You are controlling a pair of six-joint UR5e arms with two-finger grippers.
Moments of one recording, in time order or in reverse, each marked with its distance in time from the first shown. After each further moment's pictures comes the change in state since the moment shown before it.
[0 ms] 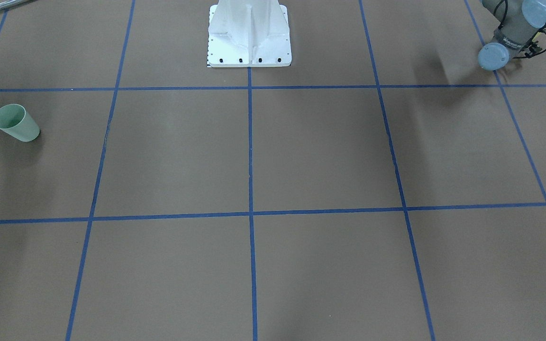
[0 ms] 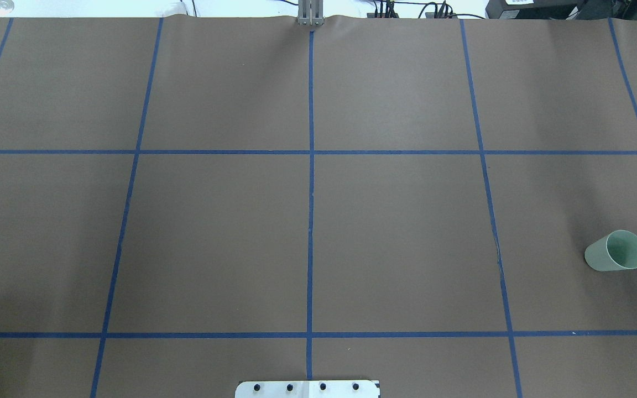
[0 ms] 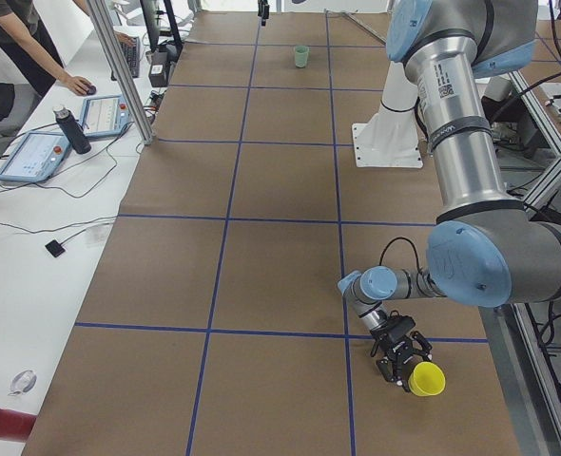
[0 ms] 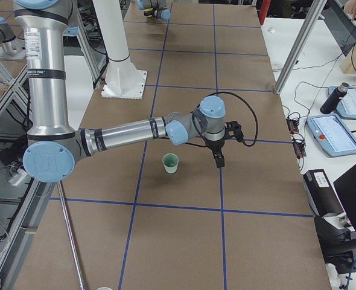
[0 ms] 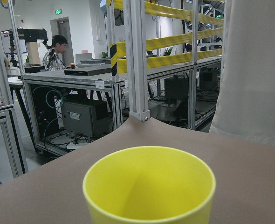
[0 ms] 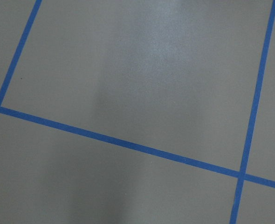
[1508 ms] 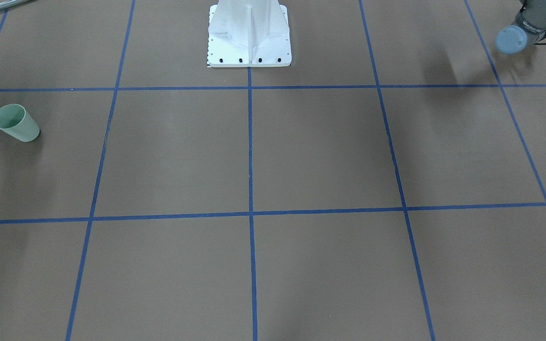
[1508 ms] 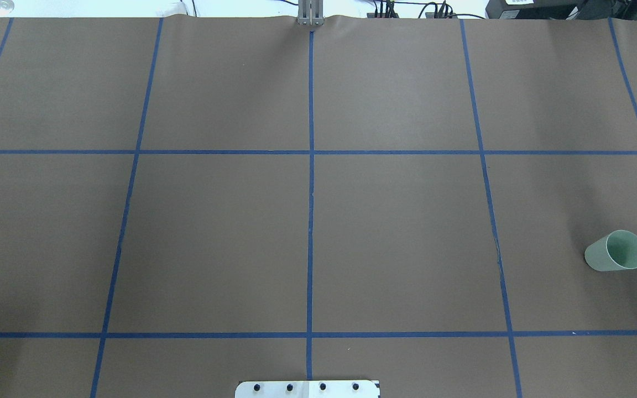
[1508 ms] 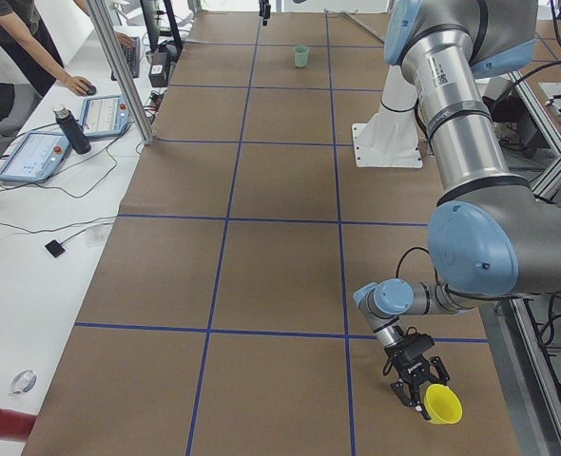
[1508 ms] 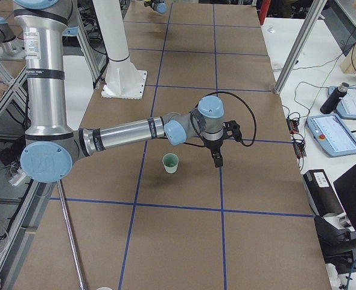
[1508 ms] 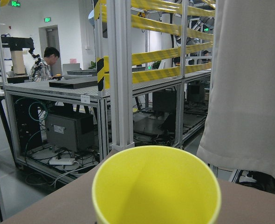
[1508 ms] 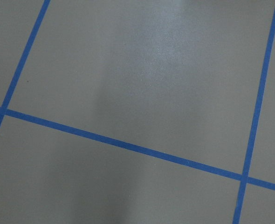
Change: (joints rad) left arm 0.103 0.149 -0.026 -0.072 0.141 -0.047; right arm 0.001 -0.013 0.014 -0.001 0.013 0.001
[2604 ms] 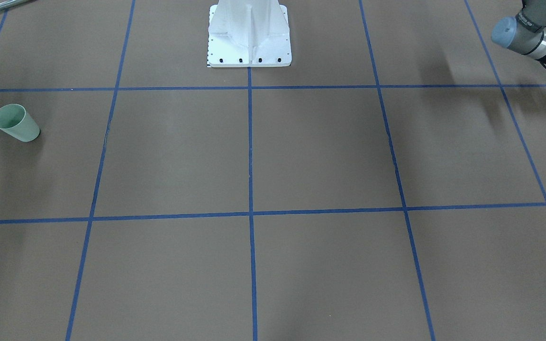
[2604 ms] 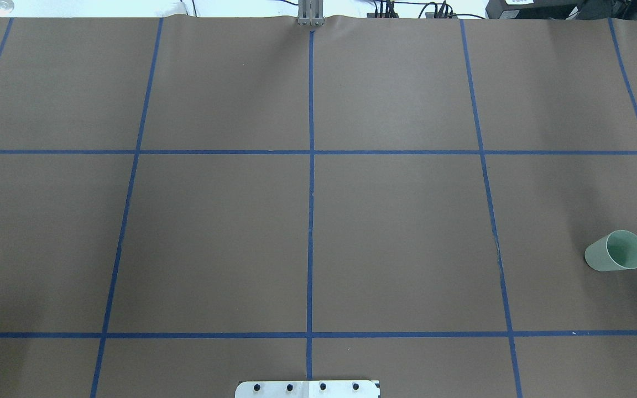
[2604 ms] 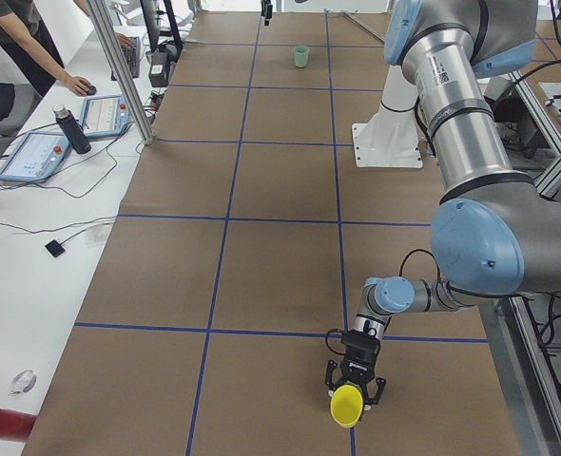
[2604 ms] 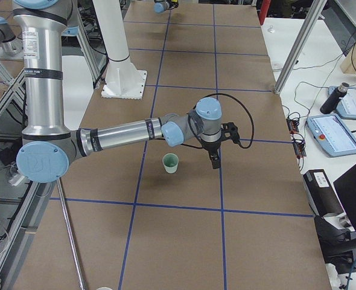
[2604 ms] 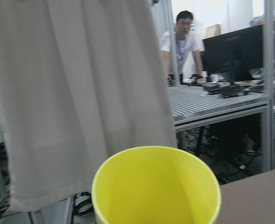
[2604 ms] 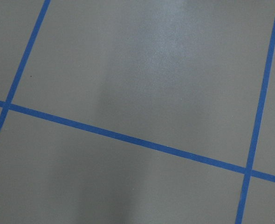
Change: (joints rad) left arm -0.052 -0.017 -0.019 -0.118 0.887 0.458; right arm 0.002 -0.021 0.009 0.001 0.001 0.000
